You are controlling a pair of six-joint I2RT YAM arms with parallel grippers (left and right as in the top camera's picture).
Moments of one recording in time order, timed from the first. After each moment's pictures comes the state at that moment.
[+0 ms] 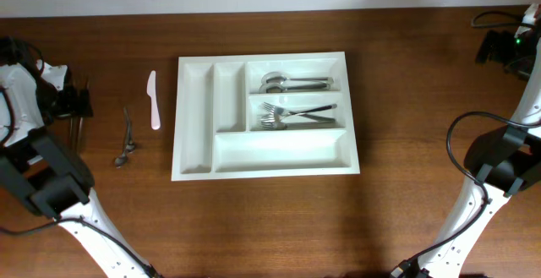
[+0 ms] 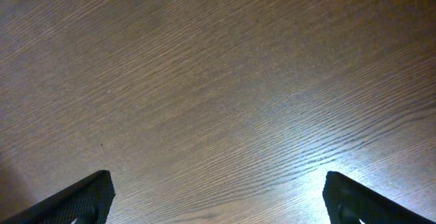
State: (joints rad) left arm 0.52 2.43 2.21 -1.28 0.02 0.37; right arm -0.49 2.48 2.73 -1.51 -0.02 -0.01
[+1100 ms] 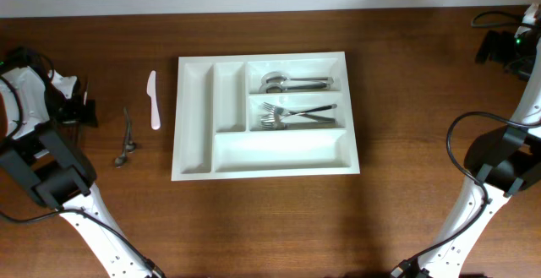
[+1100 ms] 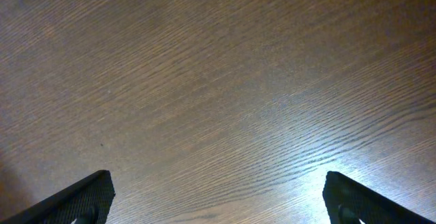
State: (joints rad) left arm 0.52 2.55 2.27 -1.29 -0.03 0.41; right arm -0.49 2.48 2.73 -1.51 -0.02 -0.01
